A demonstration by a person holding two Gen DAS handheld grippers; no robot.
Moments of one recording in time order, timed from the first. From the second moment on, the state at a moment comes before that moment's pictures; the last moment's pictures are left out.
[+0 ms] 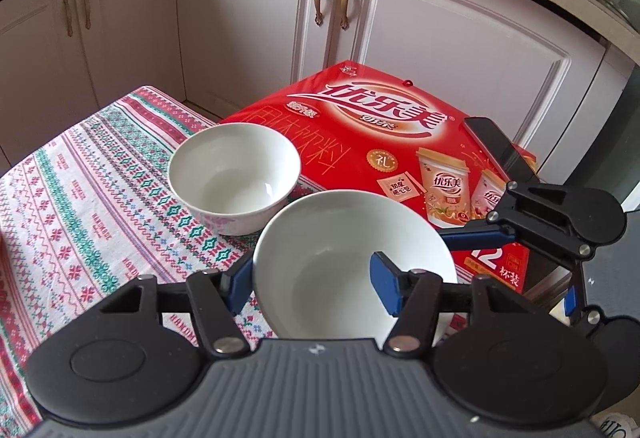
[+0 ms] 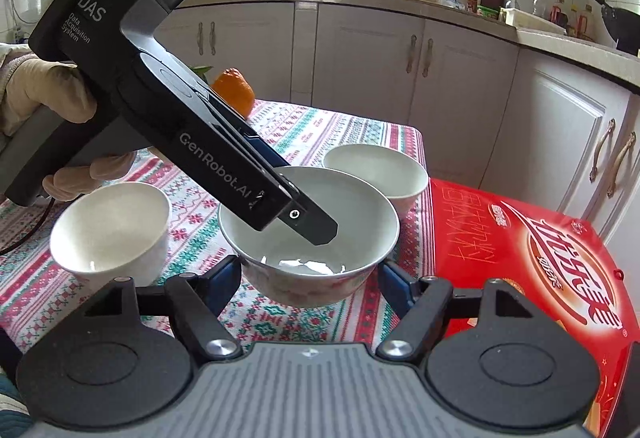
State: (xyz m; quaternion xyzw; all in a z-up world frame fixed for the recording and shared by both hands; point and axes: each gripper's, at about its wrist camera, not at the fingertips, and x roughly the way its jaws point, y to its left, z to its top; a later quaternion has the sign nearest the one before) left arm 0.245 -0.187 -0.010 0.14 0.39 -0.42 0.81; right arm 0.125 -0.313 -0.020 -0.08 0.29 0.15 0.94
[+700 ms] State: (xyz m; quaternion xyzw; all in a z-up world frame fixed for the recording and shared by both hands) left arm 0.191 -0.098 0.024 0.11 0.36 -0.35 0.86; right arm 0.103 -0.247 0.007 -0.09 0.27 0.24 0.93
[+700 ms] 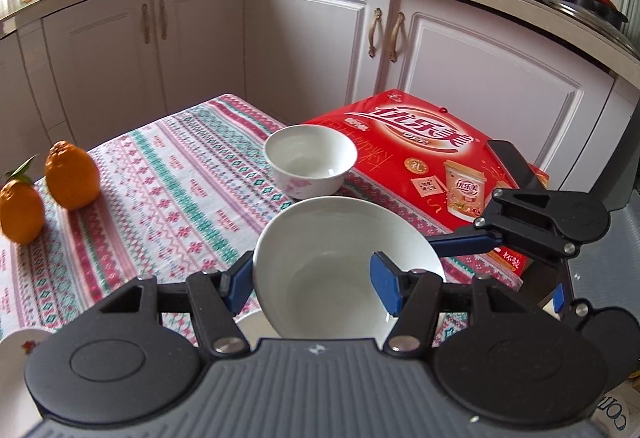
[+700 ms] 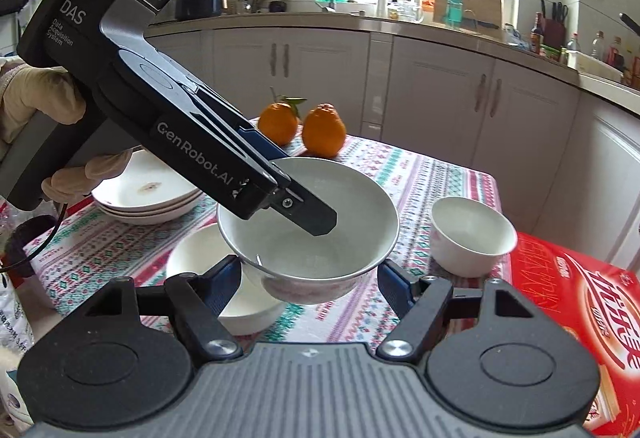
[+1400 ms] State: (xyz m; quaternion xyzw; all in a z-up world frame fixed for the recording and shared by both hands) left arm 0.183 -0.052 -0.007 0.08 0.39 -0.32 0.86; right arm 0.106 -0.211 -0.013 -0.10 0.30 0.28 0.91
